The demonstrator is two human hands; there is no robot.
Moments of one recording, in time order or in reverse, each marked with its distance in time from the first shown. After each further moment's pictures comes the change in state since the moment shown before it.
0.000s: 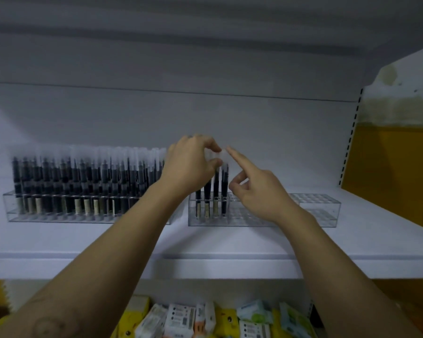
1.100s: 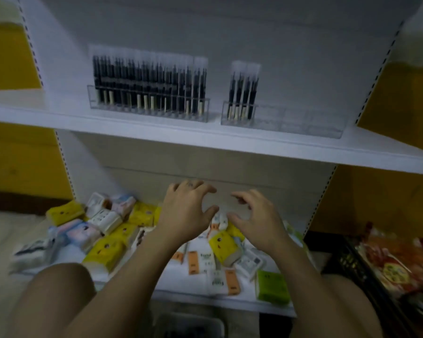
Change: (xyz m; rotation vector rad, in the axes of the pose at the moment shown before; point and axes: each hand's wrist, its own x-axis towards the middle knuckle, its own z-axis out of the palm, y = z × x) left_hand -0.298 -0.016 0.011 0.178 -0.217 -0.079; right_hand -0.233 -0.009 0.117 -0.015 -0.079 0.042
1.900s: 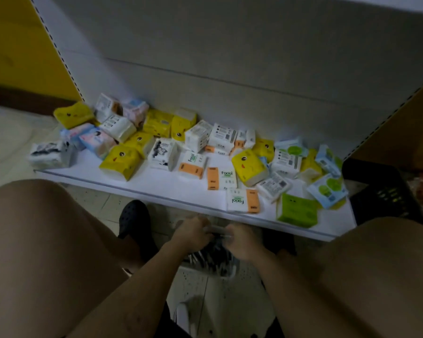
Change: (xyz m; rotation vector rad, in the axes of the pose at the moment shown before) left_hand -0.168 -0.059 0.210 -0.358 -0.897 -0.608; right_hand -0.134 0.105 0.227 0.051 -0.865 0.475
